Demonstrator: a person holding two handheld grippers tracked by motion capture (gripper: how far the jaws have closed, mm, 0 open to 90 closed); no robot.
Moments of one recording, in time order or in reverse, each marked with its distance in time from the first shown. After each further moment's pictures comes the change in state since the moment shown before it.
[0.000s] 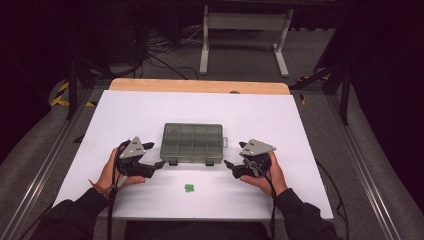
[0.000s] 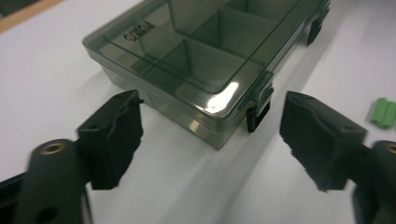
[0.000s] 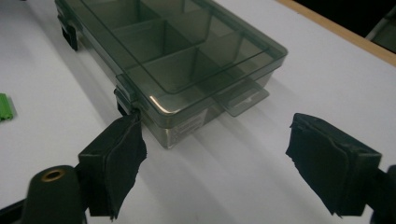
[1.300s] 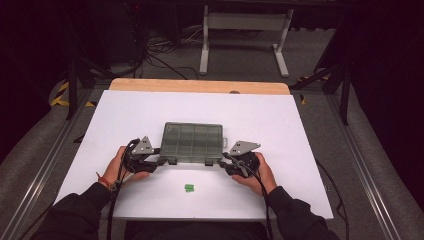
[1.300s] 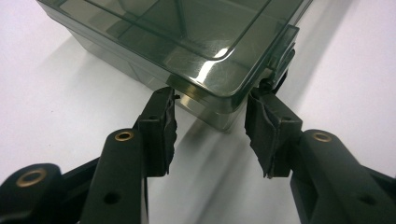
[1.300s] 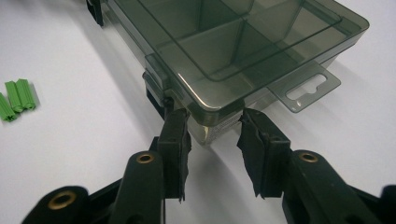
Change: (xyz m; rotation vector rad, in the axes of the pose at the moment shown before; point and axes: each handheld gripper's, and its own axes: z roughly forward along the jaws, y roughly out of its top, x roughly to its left) left arm 0.009 -0.002 0.019 0.124 -0.037 0.030; right arm 0.012 0.002 0.027 0.099 0.110 0.017
